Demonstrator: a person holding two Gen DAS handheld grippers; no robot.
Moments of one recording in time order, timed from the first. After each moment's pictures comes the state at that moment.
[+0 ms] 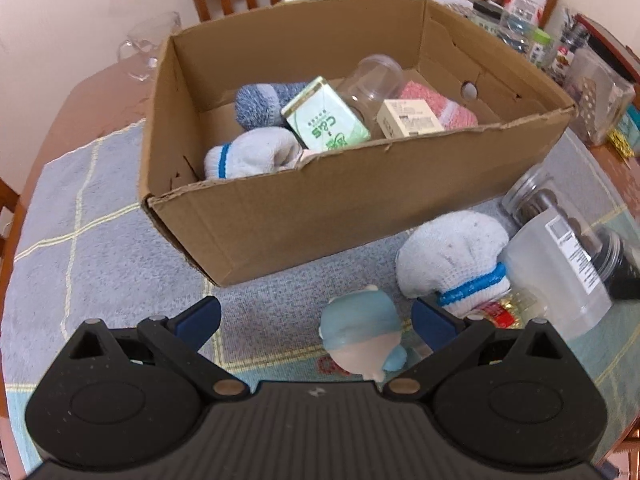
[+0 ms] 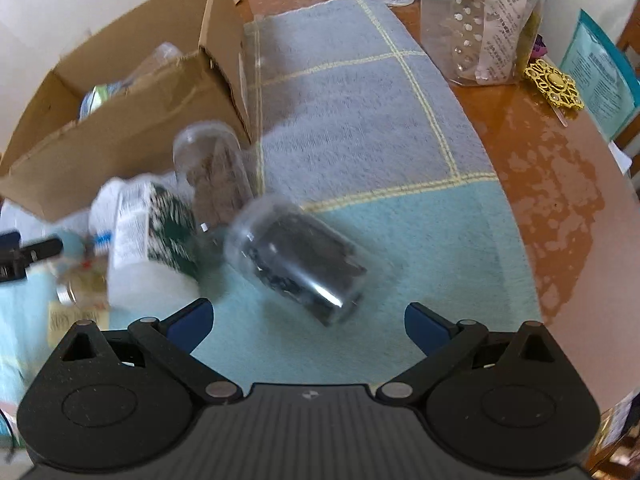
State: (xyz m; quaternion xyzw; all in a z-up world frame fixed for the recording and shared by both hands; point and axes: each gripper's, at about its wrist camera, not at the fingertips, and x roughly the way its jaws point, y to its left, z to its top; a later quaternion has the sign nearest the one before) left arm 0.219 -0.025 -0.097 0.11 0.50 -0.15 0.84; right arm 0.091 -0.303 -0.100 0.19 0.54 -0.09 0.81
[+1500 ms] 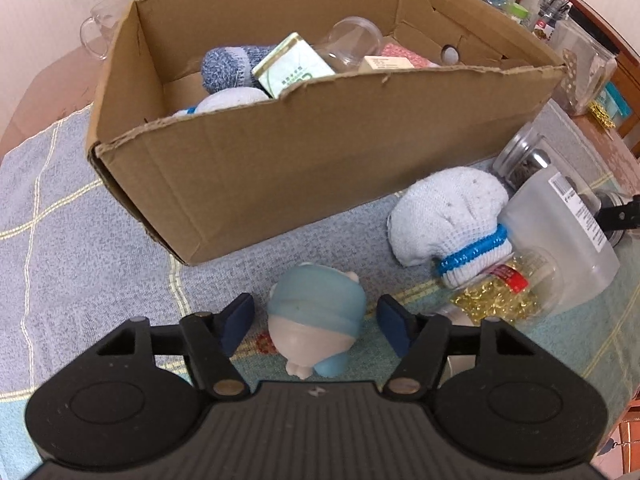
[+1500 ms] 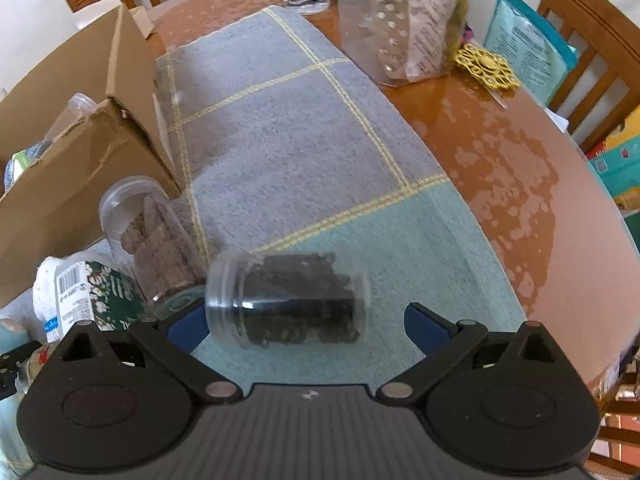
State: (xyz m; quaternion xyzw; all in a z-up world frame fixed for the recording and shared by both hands) left arm 0.224 -0.021 -0.125 0.11 0.52 -0.20 0.82; right arm 0.107 -0.308 -0.109 0.20 0.53 -0.21 0.80
